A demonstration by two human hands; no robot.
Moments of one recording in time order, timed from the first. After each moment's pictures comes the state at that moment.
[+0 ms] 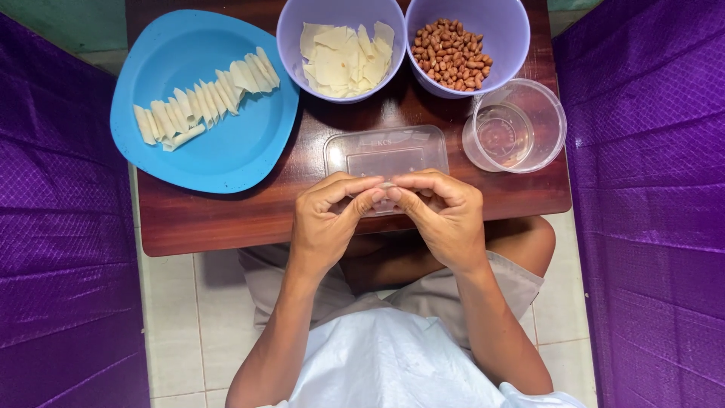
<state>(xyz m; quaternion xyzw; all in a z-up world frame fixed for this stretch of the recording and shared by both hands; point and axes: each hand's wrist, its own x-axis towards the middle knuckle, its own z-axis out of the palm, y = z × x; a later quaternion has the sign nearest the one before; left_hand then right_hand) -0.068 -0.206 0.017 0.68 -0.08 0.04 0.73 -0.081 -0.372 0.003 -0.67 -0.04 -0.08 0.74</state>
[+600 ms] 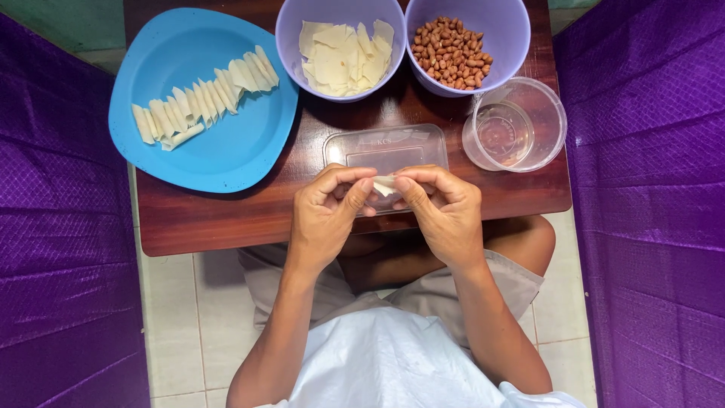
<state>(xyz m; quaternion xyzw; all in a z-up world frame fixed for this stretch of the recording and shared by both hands) -0.065 -0.209 0.004 0.64 -0.03 -0.01 0.77 -0.081 -0.374 -0.006 -0.68 -0.02 -0.09 0.73</state>
